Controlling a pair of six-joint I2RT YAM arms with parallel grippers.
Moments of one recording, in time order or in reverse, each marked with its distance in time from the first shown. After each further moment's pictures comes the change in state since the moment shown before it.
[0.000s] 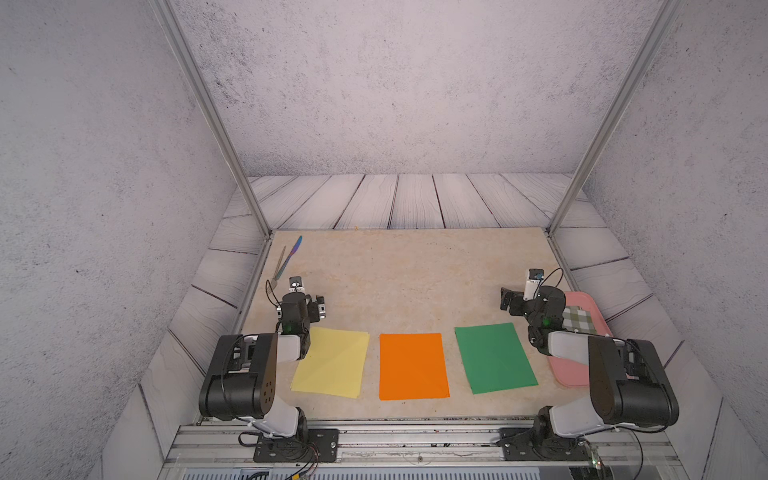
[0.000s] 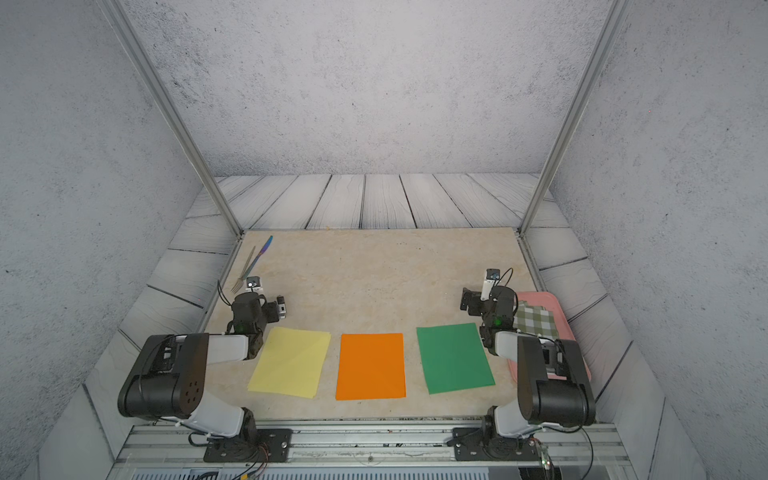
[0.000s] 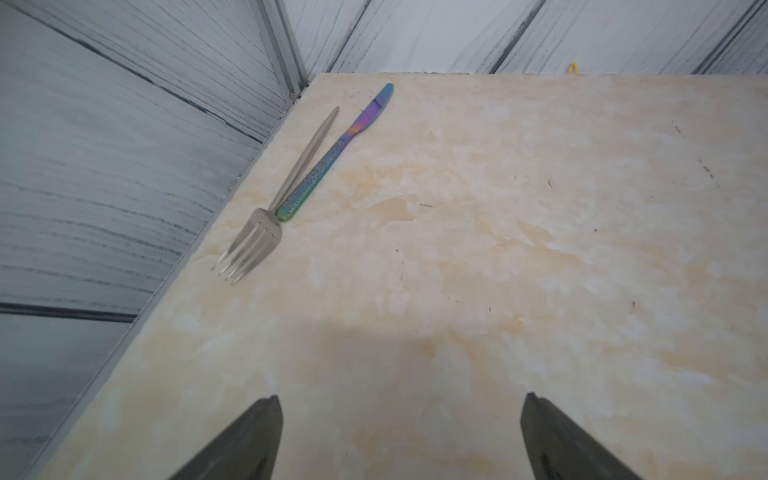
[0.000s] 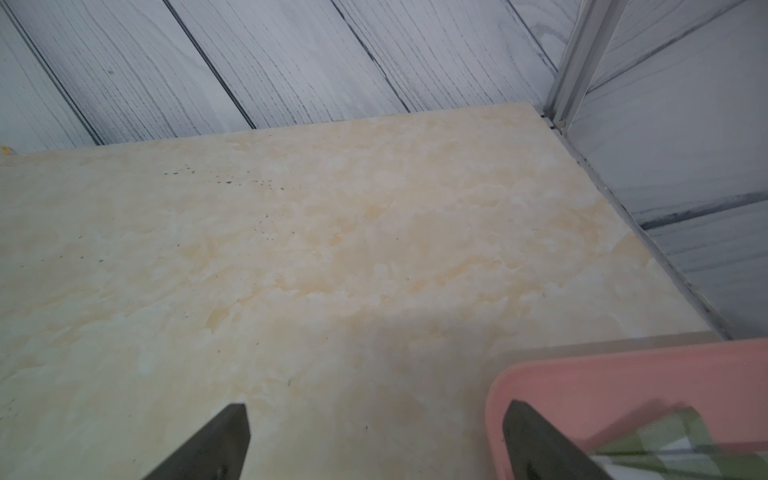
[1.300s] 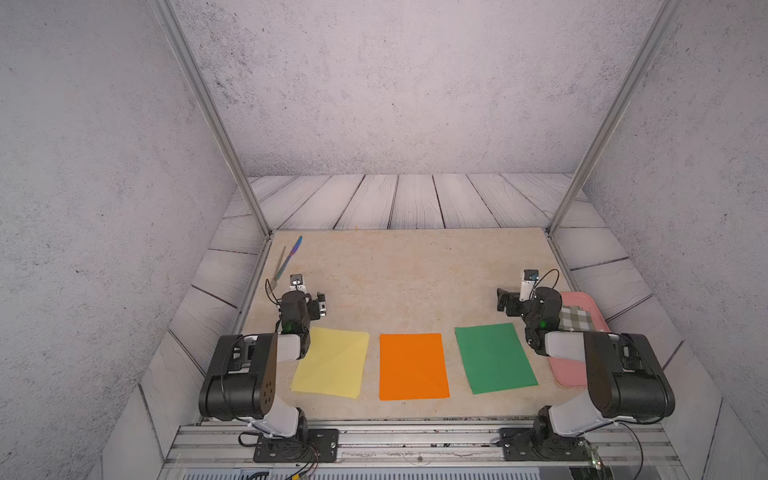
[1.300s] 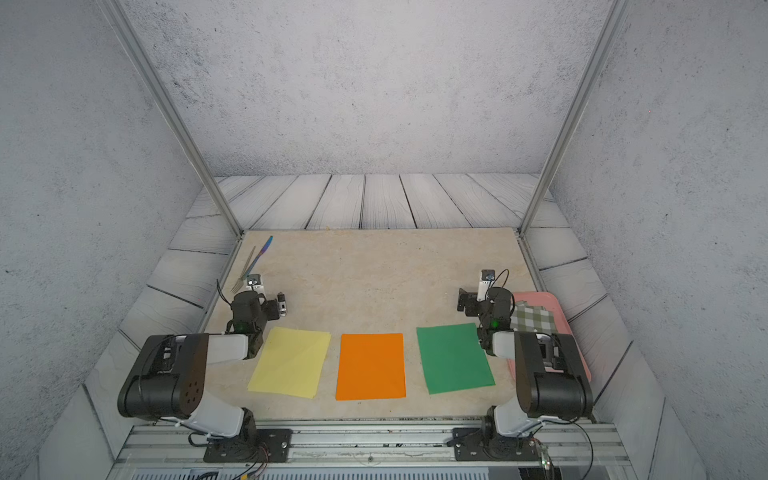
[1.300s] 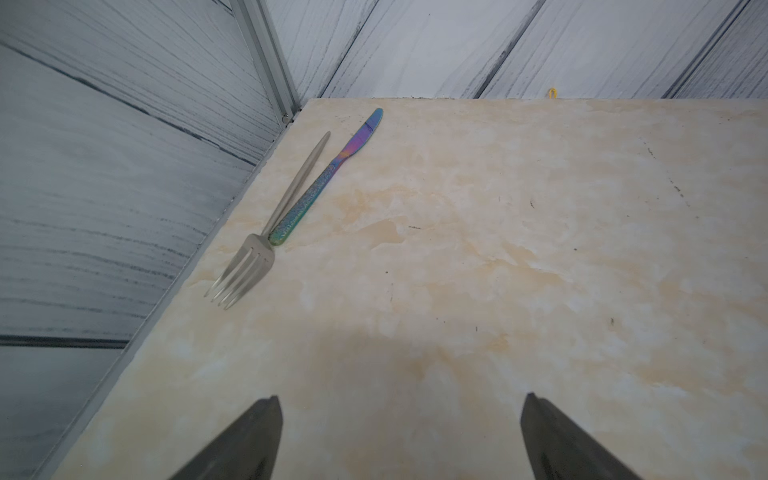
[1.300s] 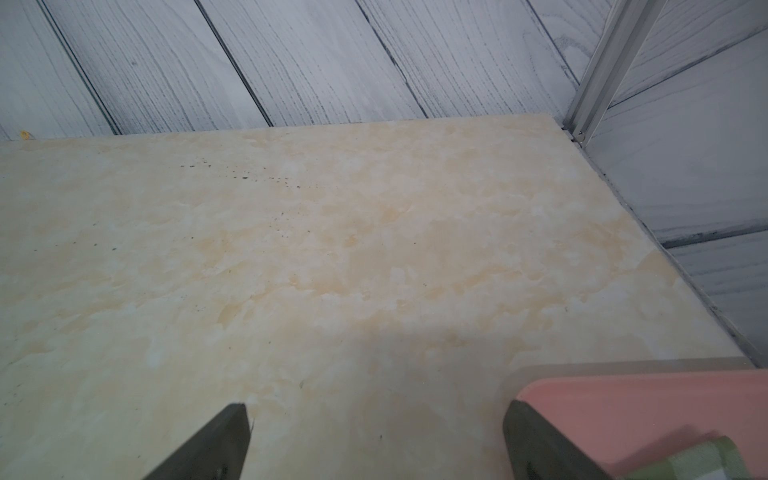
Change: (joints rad) left arm -0.001 -0.002 0.008 0.036 0.012 0.010; right arm 0.014 0.024 -0.006 0.024 -0.006 -0.023
